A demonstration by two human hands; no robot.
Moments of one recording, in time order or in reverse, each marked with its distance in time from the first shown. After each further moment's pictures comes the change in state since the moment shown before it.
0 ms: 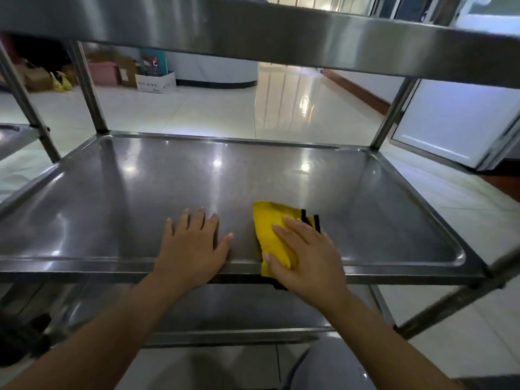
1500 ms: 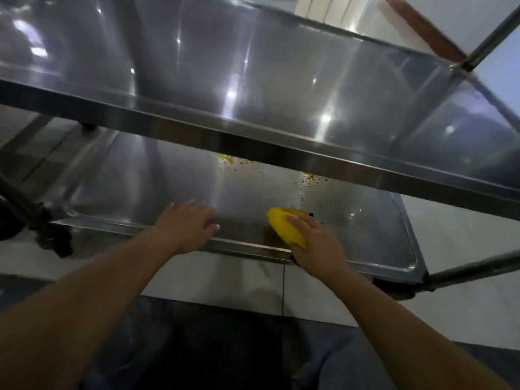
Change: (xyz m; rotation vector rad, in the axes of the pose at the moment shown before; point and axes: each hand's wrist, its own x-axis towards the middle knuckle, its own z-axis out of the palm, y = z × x) left_hand -0.053 -0.062 0.167 -0.136 -0.483 -0.002; right_hand -0.087 0.082 0.163 -0.074 -0.603 0.076
